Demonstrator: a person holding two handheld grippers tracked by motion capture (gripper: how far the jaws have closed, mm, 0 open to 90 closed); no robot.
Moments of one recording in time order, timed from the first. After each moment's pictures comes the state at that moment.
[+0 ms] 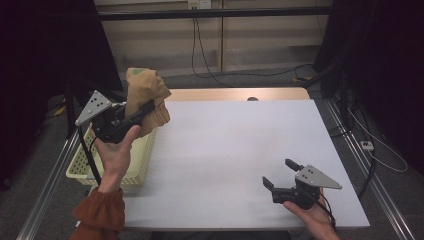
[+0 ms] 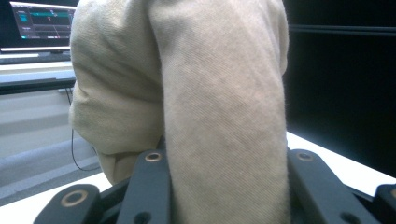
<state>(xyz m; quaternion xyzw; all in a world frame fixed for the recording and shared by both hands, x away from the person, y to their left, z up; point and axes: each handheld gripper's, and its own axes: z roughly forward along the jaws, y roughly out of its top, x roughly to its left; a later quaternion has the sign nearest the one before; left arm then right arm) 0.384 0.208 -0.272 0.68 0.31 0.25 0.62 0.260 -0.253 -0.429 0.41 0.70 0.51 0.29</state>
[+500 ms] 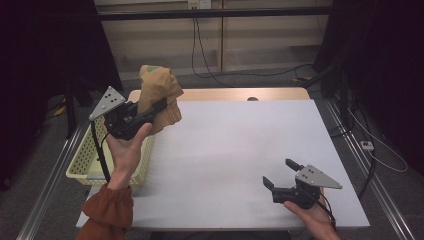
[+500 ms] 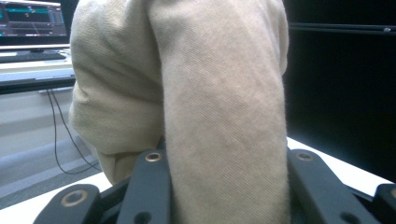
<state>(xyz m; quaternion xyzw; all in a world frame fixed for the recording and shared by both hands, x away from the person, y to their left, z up) 0.388 0.181 -0.267 0.68 0.30 0.23 0.62 0.260 -0.253 -0.429 0.41 0.70 0.51 0.29</state>
